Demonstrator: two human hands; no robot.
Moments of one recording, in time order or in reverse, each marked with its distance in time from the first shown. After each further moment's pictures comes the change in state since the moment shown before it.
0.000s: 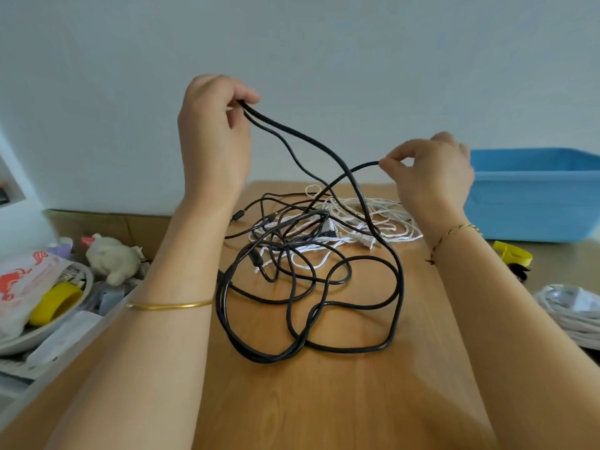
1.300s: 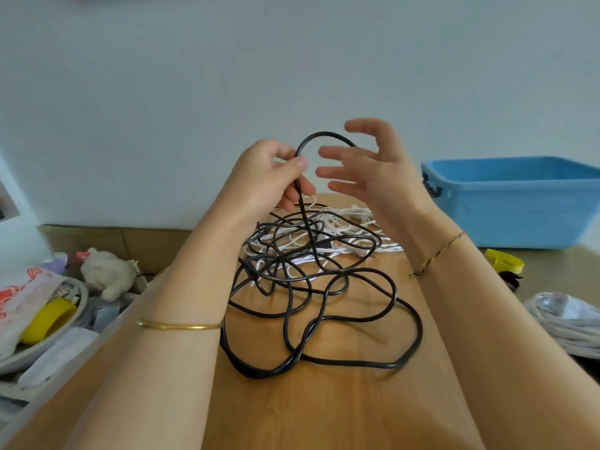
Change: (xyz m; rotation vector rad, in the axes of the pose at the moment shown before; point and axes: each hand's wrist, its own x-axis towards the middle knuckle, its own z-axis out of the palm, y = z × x) left_hand -0.018 0.027 0.015 -0.371 -0.609 -0.496; right_hand -0.014 -0.032 -0.005 1.066 -0.452 0.021
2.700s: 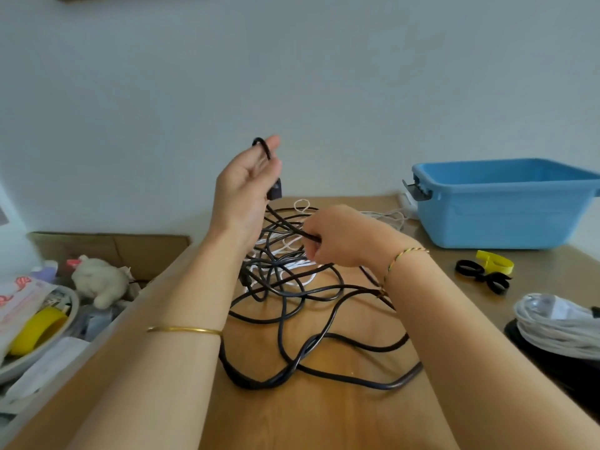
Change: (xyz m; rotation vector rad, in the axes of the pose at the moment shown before) left_hand 0.010 -0.031 0.009 -0.522 0.166 0.079; right_hand -0.013 0.008 0.022 -1.357 -0.569 0.009
